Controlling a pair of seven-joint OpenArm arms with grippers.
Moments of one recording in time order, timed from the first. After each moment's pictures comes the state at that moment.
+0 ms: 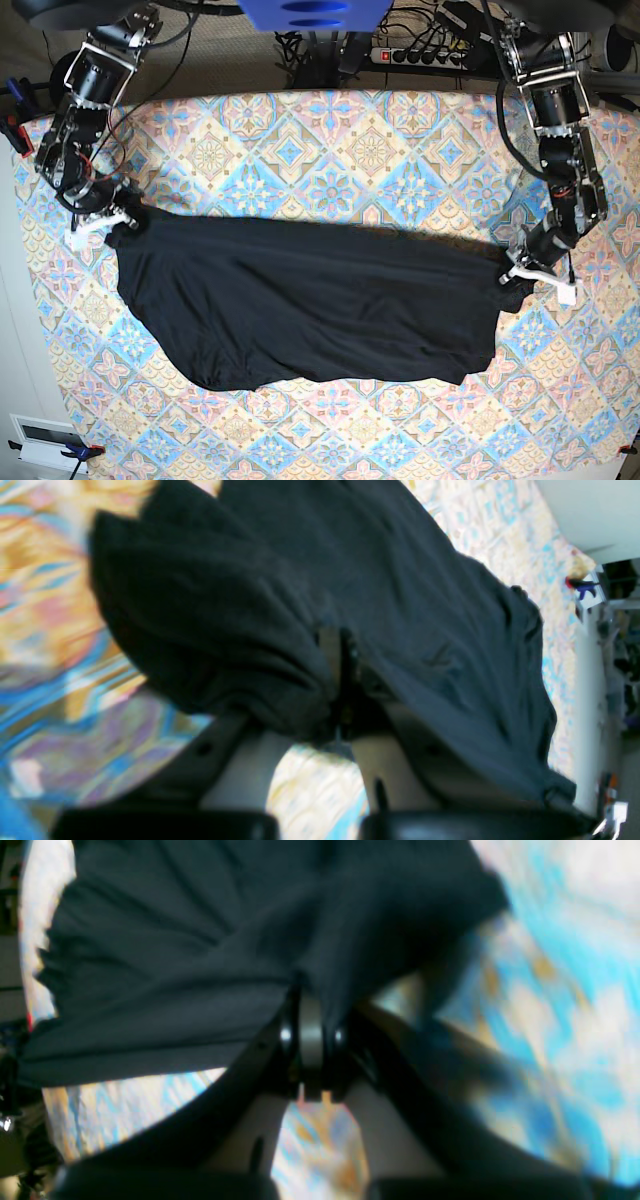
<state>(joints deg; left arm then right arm) -8.9 -21.5 -18.0 73.2 -54.0 -7.2 48.2 4.0 17.5 32.4 65.8 47.1 20.3 -59.2</state>
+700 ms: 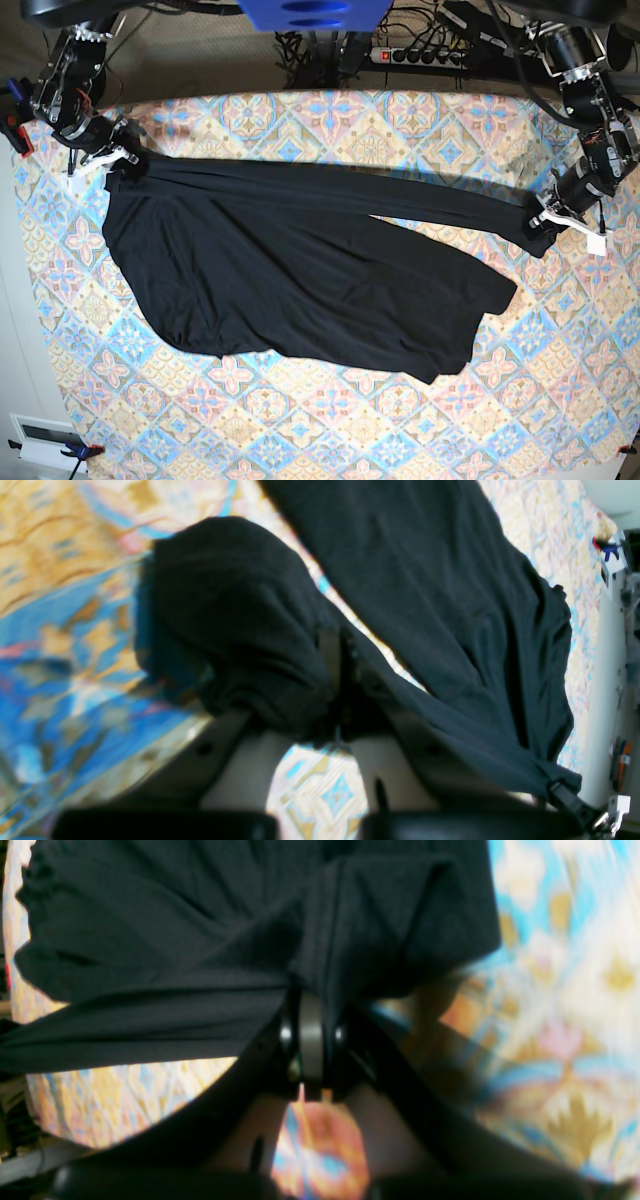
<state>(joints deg) 6.3 -23.6 -30.5 89.6 -58.5 -7.2 61.2 -16.3 17.2 34.8 82.7 55.5 20.7 -60.1</state>
